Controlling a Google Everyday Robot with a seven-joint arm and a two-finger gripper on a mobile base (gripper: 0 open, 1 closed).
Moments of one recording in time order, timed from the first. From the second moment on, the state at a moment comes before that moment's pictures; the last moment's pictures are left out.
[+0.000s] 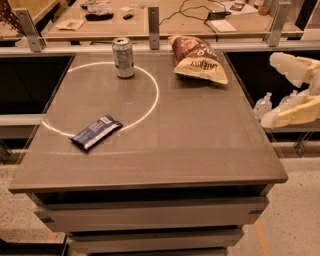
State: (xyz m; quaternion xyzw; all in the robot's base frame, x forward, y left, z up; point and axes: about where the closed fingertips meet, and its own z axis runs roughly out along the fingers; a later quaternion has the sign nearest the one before) arm 0.481 -0.204 0.989 -0.45 0.61 0.31 0.57
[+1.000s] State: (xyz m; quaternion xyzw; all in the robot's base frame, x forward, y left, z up) arm 0.500 -0.187 0.980 -0.42 0.65 0.30 0.56
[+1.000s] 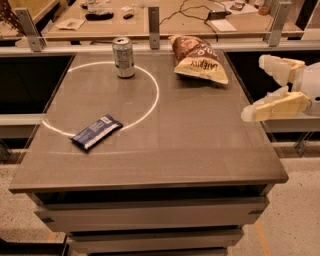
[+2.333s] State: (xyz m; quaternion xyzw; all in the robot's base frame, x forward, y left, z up) arm 0.635 -0.162 0.916 -0.33 0.68 0.21 0.62
